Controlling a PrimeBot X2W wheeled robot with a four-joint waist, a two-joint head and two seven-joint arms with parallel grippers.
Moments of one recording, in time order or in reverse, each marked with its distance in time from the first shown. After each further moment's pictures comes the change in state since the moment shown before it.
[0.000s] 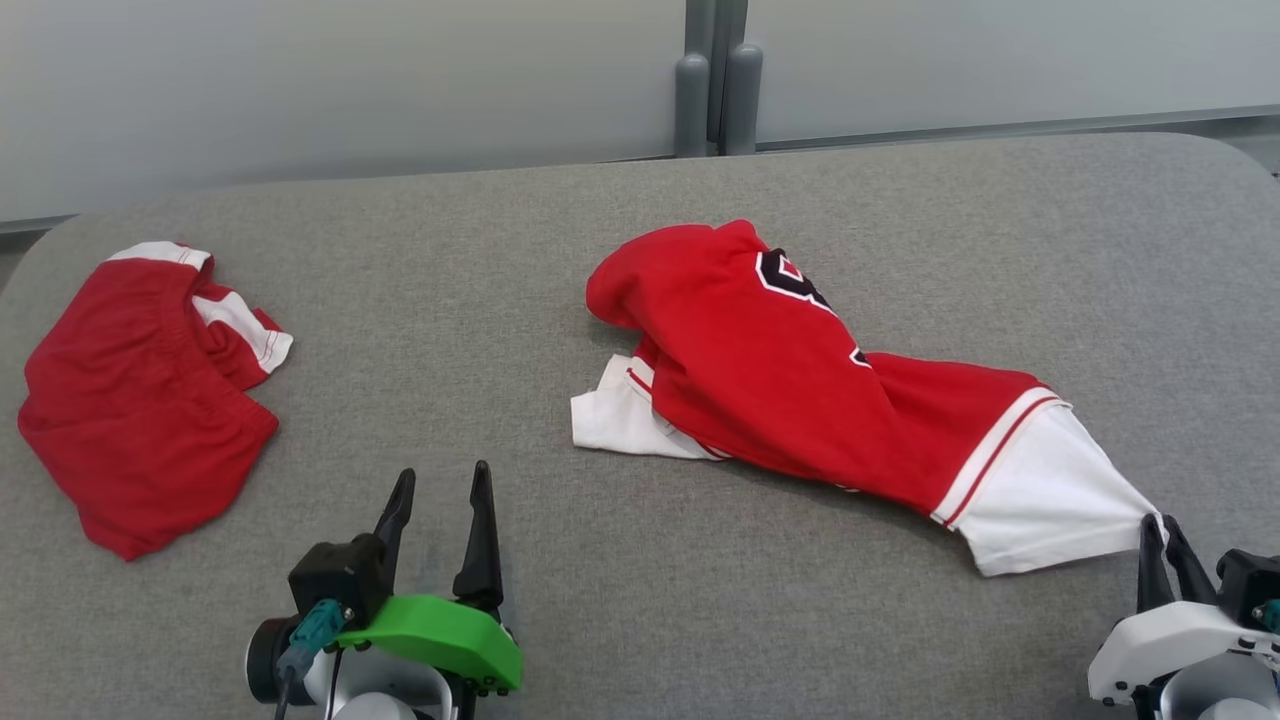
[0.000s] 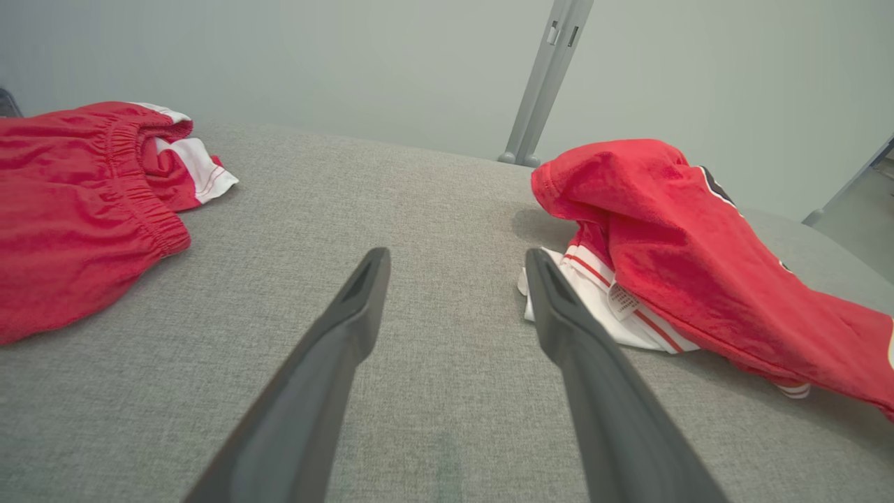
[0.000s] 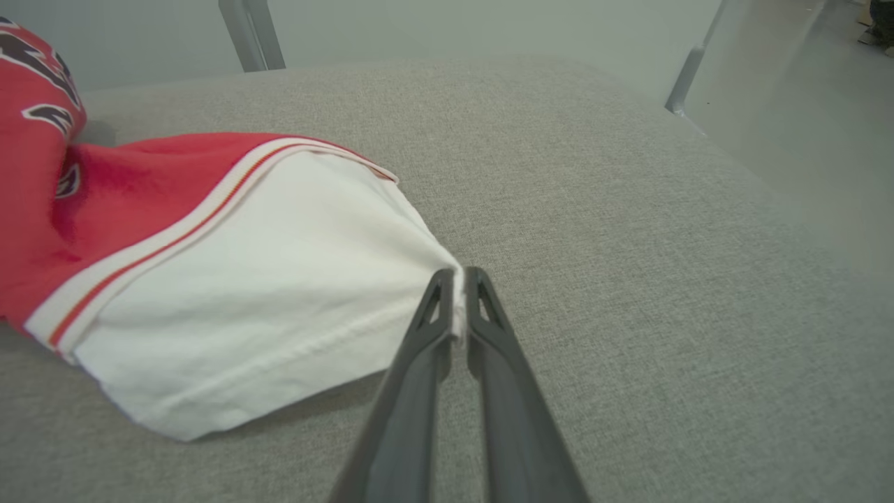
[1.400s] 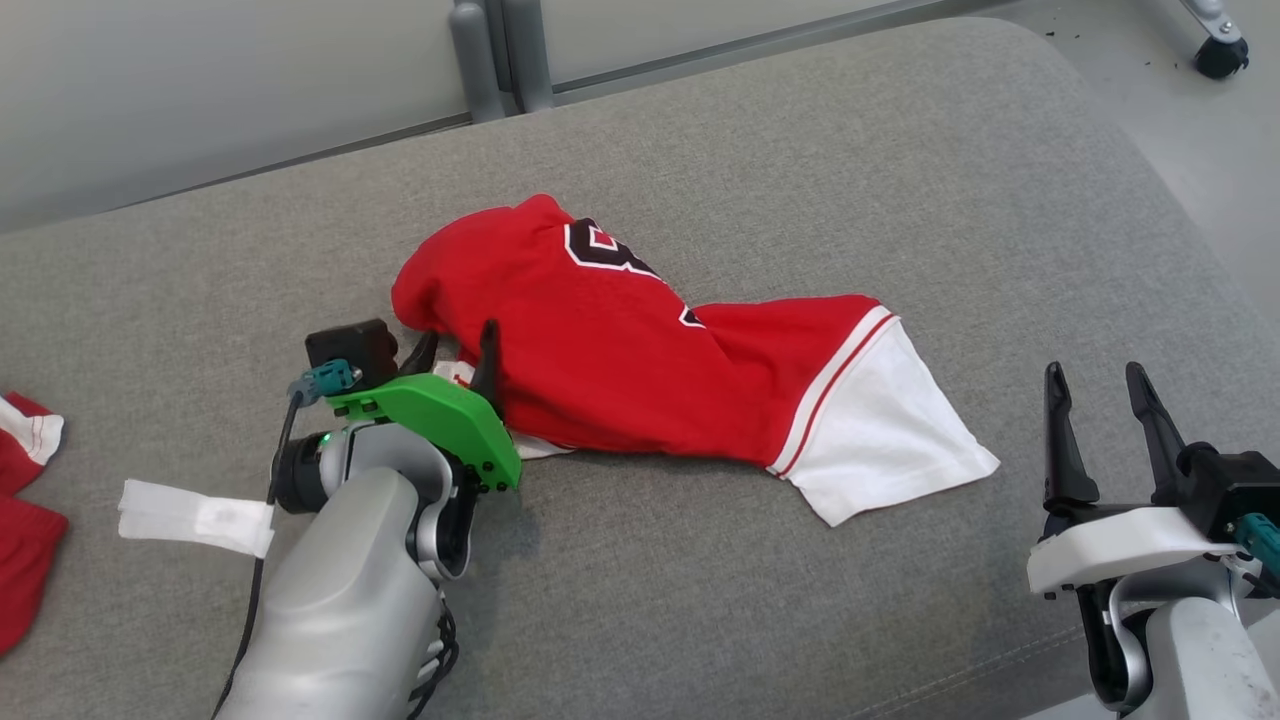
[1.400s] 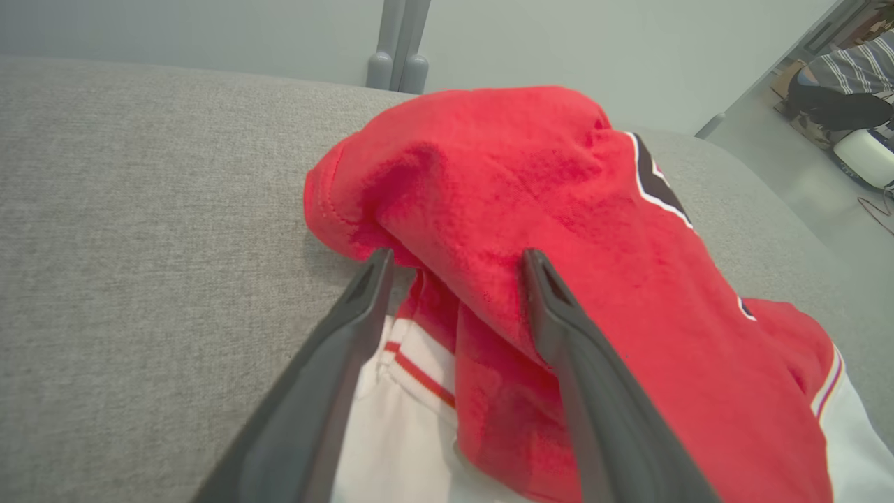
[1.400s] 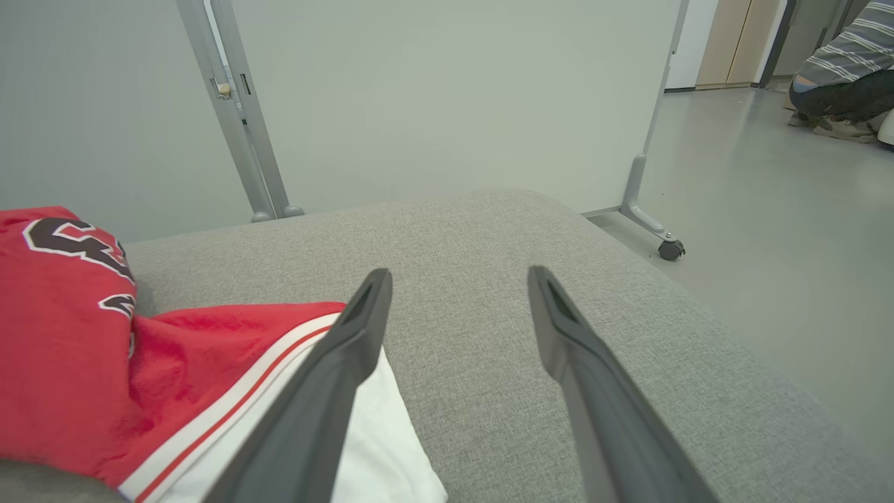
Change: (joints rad) left arm -0.535 -0.116 -0.038 0.656 -0.201 -0.170 0.079; right arm -0.053 0.001 0.196 -0.263 0.108 0.000 -0.028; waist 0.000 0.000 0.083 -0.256
